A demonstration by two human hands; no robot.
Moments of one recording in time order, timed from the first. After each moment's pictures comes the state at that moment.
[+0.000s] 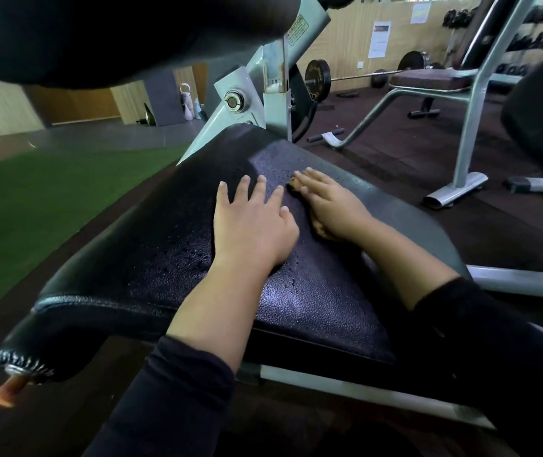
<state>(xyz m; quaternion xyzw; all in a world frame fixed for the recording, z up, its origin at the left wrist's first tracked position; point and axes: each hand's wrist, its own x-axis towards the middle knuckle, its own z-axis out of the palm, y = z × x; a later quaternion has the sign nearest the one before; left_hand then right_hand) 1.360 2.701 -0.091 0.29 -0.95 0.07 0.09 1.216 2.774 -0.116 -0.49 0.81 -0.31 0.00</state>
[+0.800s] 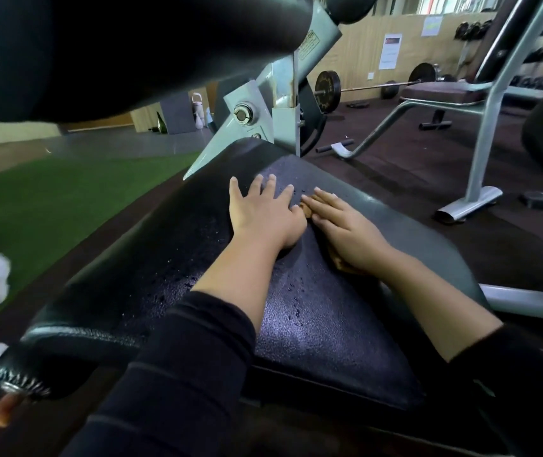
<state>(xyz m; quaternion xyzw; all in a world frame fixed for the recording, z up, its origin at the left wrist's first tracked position) 1.310 2.669 -0.078 0.30 -0.95 0.08 0.01 1.211 2.780 -0.125 -0.50 0.79 -0.36 0.01</state>
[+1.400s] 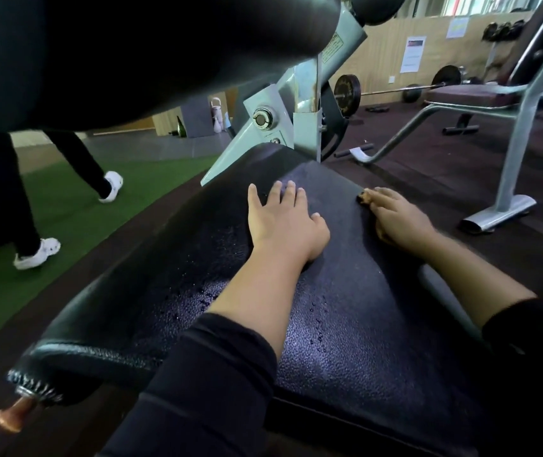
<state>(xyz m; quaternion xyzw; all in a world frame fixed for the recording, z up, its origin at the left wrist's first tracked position) 1.308 2.668 -0.083 0.31 -0.95 0.07 0.04 1.128 2.771 -0.128 -0.36 0.87 -0.32 0.01</state>
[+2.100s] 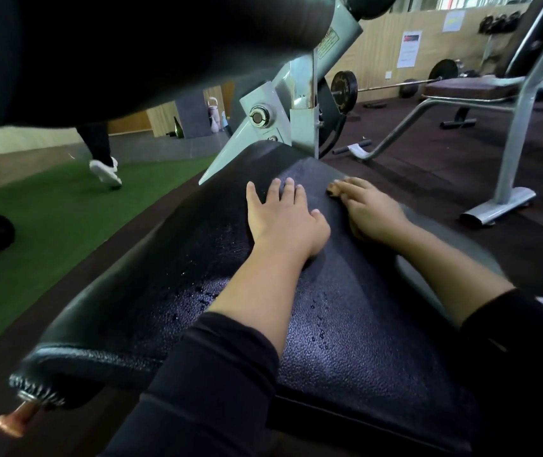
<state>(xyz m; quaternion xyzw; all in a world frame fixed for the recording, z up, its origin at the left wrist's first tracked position) 1.307 2.670 -0.081 0.31 -0.95 0.06 0.03 1.156 2.742 -0.119 -0.42 0.85 -0.33 -0.03</state>
